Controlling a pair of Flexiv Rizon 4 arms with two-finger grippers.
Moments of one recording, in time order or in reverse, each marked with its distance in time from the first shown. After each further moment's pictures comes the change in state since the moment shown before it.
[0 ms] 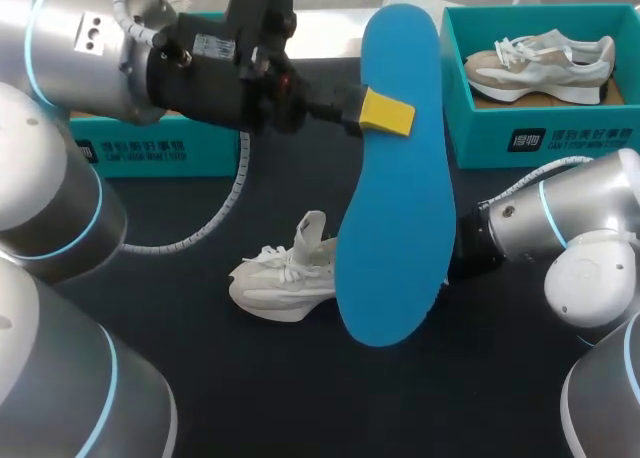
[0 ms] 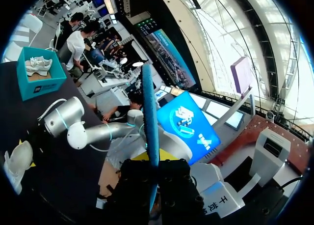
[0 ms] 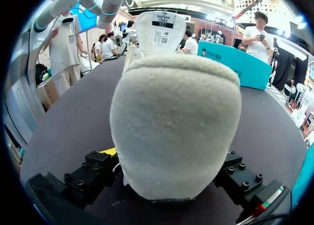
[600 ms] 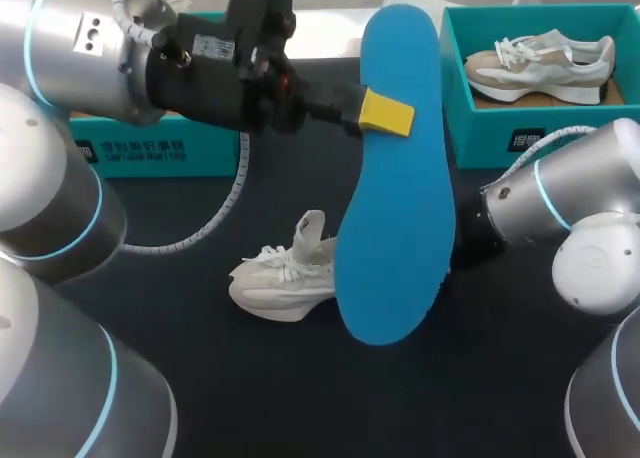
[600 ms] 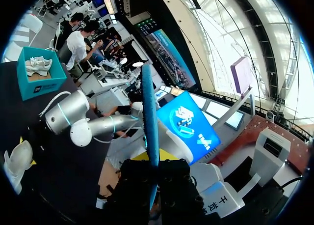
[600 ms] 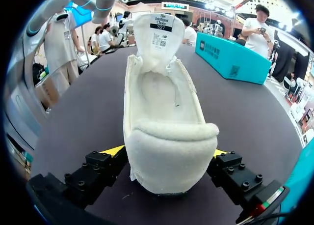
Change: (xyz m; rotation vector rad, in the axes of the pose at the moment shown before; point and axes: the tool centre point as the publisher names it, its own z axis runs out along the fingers) left arm 0.000 0.000 0.000 0.001 0.000 0.000; right arm 0.000 0.012 -0.024 0.131 -0.009 0.027
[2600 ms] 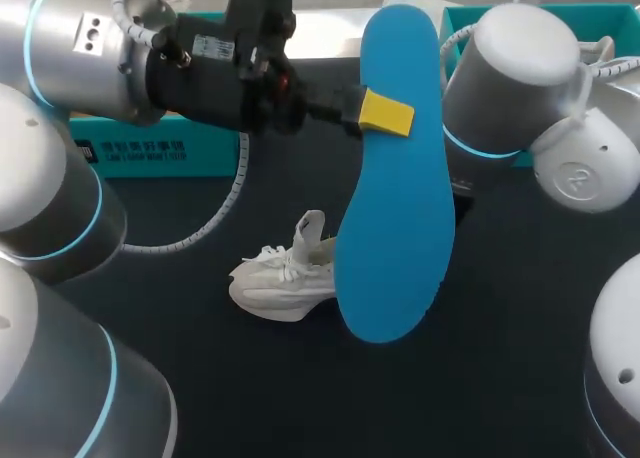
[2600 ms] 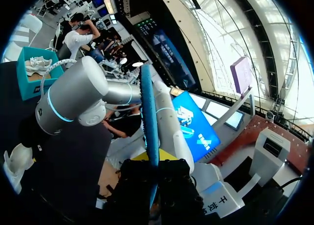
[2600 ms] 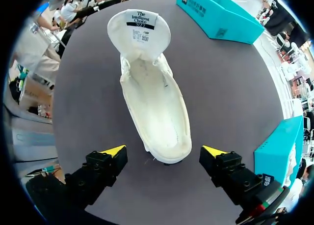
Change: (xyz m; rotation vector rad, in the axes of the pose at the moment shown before) left arm 0.000 0.000 0.000 0.000 0.000 0.000; right arm 0.008 0.037 -0.067 0.568 -0.109 0.165
